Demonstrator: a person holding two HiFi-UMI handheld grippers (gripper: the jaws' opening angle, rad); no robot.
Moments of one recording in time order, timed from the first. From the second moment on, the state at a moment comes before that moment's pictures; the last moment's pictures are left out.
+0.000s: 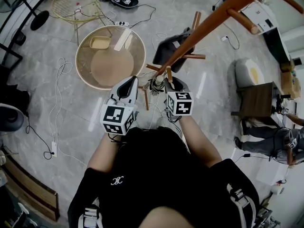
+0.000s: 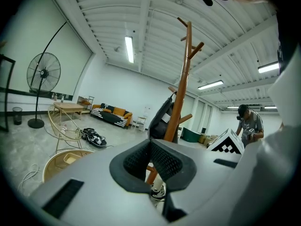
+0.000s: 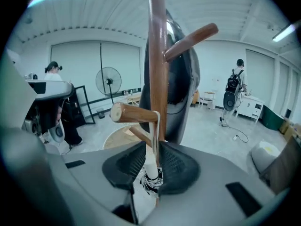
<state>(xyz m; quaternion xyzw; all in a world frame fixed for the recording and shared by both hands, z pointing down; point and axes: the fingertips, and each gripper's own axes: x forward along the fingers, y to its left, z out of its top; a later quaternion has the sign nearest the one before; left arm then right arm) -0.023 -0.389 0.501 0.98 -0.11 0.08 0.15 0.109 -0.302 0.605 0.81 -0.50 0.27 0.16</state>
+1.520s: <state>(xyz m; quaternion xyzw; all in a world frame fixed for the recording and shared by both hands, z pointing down) 0.018 -0.307 0.440 0.99 -0.08 0.08 0.04 0.109 -0.203 0.437 0.85 -0.52 0.05 0.00</state>
